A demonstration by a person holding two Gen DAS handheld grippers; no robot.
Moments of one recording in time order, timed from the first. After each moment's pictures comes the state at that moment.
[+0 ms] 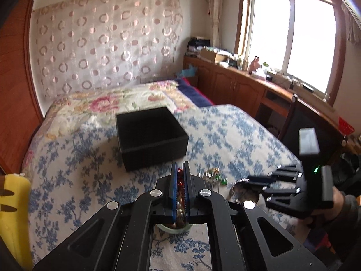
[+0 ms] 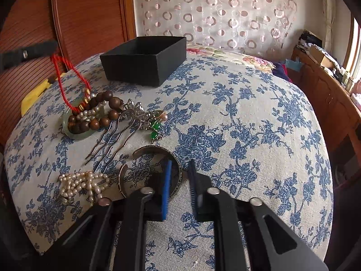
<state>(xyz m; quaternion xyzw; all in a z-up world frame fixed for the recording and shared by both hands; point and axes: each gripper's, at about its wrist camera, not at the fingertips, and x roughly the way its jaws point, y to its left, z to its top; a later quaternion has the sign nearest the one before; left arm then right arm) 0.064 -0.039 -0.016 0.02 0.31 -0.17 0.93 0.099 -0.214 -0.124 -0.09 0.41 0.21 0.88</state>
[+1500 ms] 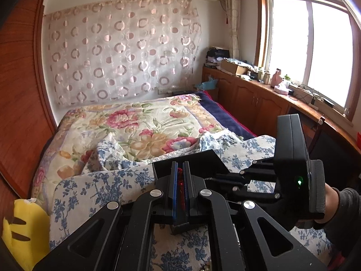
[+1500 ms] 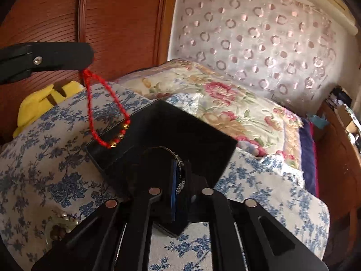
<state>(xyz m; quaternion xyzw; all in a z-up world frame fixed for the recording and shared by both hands) 0.180 0.001 0.001 0.02 0.29 -0.13 0.95 0.247 -0.090 -0.074 -0.18 0.34 0.30 0.88</state>
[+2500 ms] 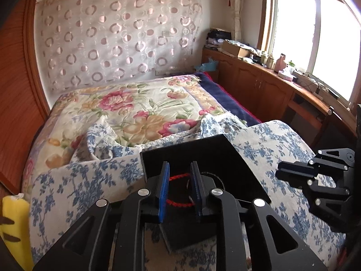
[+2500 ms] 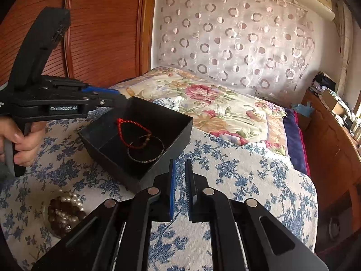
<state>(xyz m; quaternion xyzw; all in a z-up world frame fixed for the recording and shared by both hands) 0.227 -0.012 -0.044 0.02 0.35 -0.13 0.93 0.214 -0.158 -0.062 -0.14 0.32 0.25 0.90</state>
